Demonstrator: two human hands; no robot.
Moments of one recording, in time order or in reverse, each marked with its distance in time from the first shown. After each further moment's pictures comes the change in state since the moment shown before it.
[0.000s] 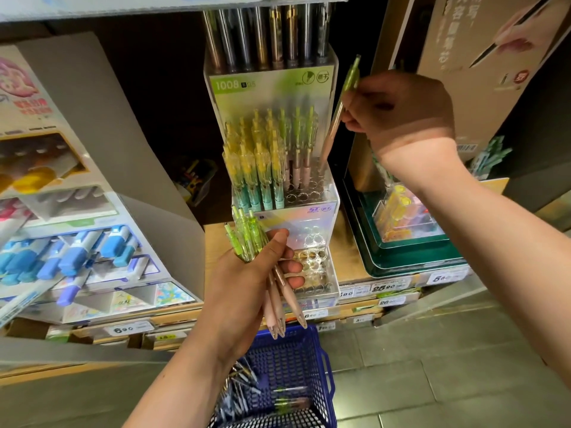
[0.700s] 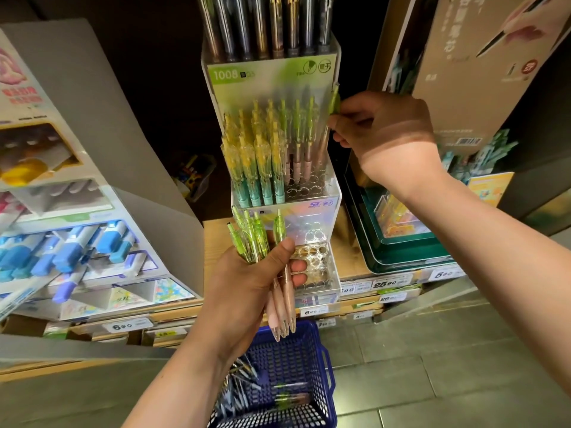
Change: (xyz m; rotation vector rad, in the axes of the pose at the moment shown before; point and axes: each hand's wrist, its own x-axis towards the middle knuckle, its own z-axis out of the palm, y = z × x) left_hand 0.000 -0.006 -0.006 0.050 -0.028 0.013; right_hand -0.007 0.010 0.012 -0.295 -0.110 0.015
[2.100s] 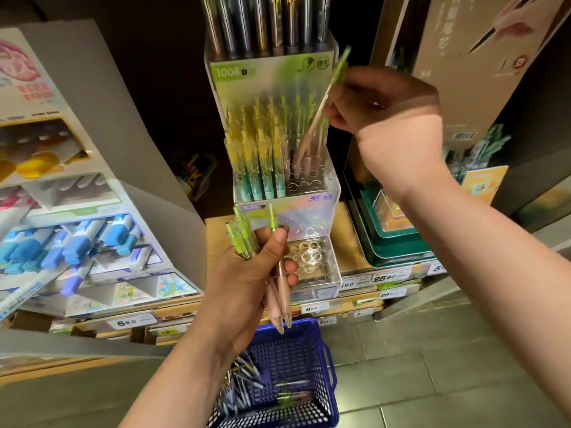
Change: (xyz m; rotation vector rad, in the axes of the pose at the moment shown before) left_hand -0.007 0.002 -0.002 -0.077 -0.024 -0.047; right_hand -0.022 -0.019 0.001 0.602 0.135 -0.023
